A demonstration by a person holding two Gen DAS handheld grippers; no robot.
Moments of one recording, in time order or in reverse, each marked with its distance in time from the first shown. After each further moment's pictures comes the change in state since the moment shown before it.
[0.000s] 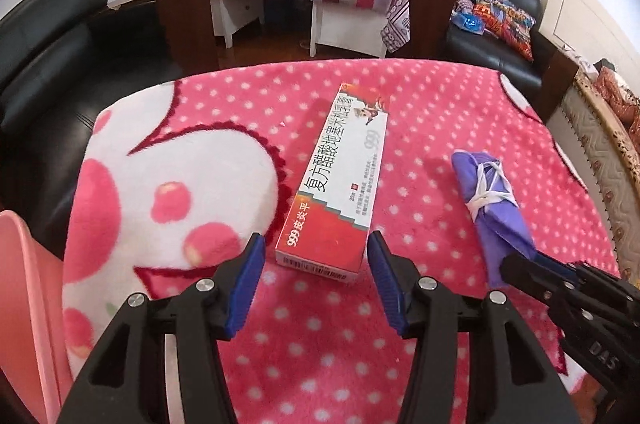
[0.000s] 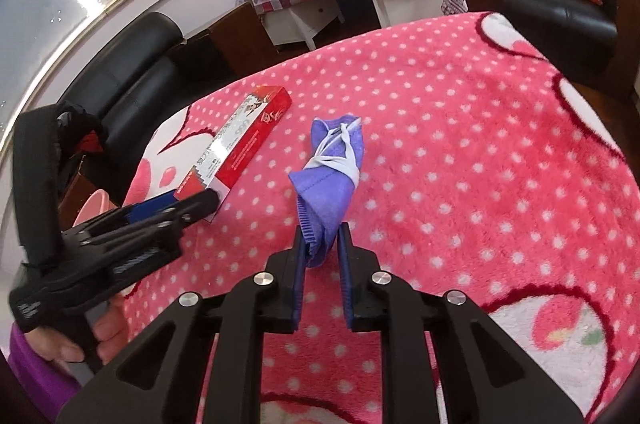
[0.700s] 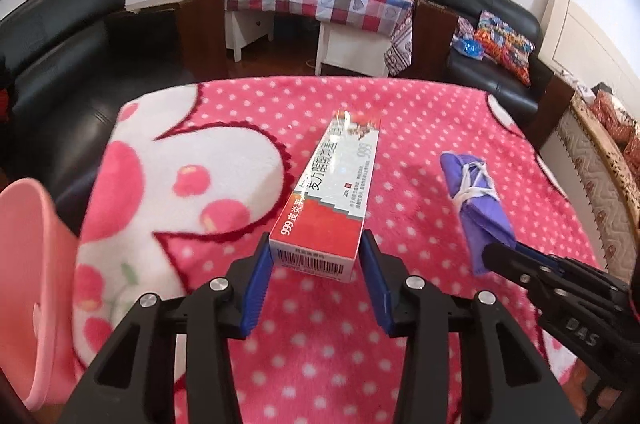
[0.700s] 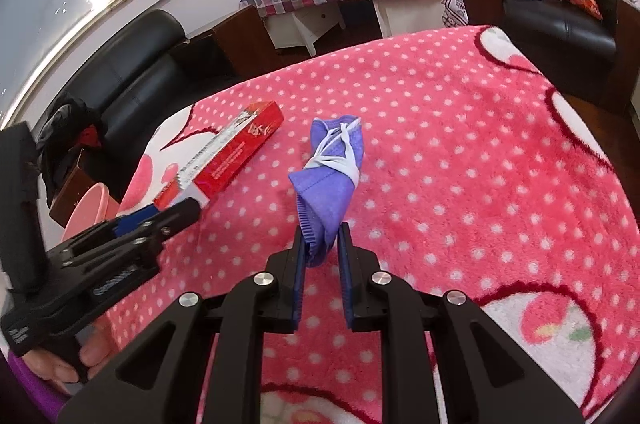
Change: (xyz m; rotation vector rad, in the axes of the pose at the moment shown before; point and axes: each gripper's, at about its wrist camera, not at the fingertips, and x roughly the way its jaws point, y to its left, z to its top) left arm -0.045 0.002 -0.028 -0.063 -0.098 -0.006; right arm -0.013 0.009 -0.005 -0.052 -0.027 -0.032
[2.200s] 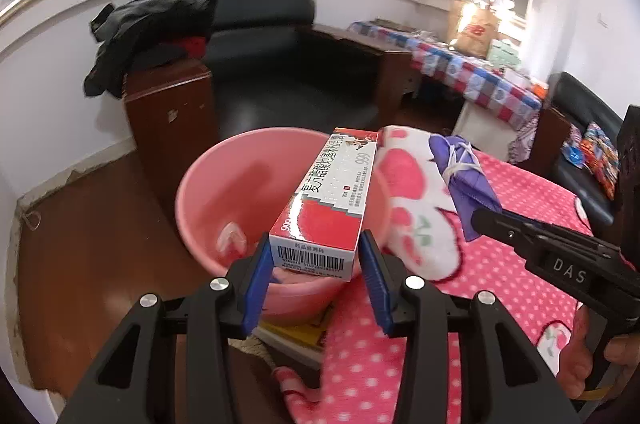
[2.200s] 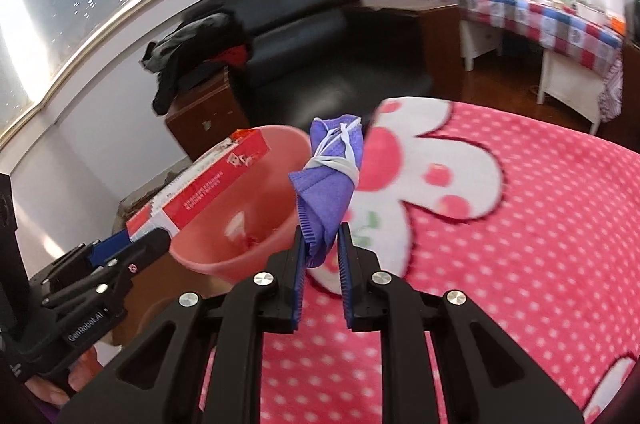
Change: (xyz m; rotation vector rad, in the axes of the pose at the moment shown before) left arm -0.199 0.167 -0.099 -0.377 -0.159 0.366; right arm -0.004 0.228 -0.007 -0.428 0.094 0.344
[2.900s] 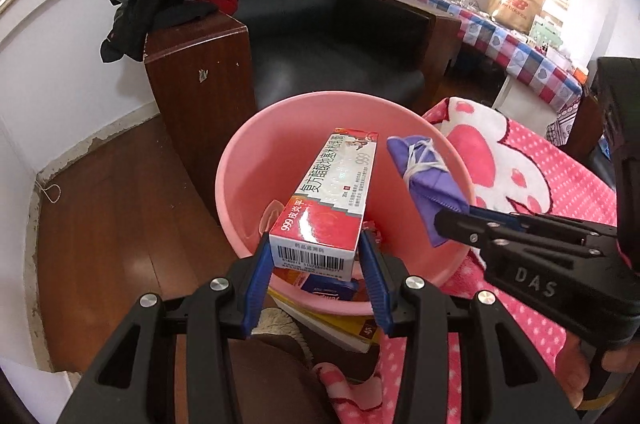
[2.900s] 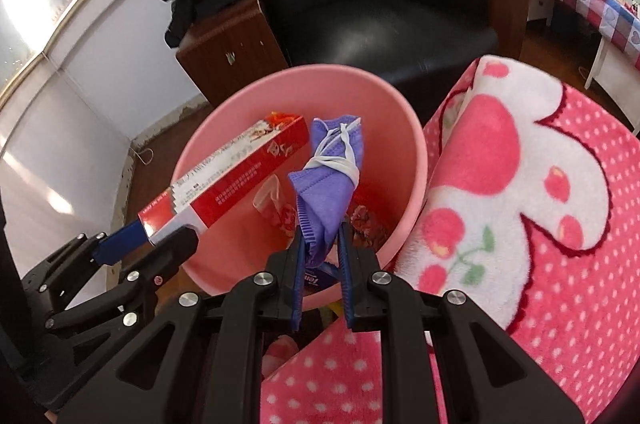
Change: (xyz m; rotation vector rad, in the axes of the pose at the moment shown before) left arm 0.056 0.032 0.017 -0.023 0.153 0.102; right arm 0.103 0.052 0.023 -0.068 0.265 0.033
